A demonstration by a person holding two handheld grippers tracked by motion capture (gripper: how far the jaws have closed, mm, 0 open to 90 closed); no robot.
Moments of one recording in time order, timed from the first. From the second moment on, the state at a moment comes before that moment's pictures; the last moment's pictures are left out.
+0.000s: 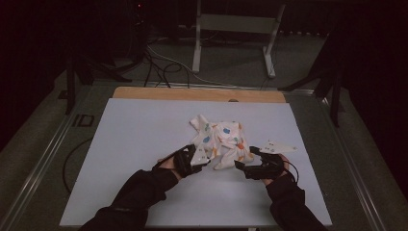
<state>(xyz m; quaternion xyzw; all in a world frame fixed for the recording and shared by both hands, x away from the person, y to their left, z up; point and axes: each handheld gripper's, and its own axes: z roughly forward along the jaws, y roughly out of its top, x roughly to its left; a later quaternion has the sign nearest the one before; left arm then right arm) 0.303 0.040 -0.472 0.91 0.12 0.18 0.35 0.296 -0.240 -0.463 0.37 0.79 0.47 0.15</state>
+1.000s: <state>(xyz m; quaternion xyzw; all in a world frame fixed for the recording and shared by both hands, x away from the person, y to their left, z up) 0.241 0.142 -0.487 0.85 0.25 0.13 0.44 0.287 -0.177 -0.457 0.32 0.81 0.49 0.10</state>
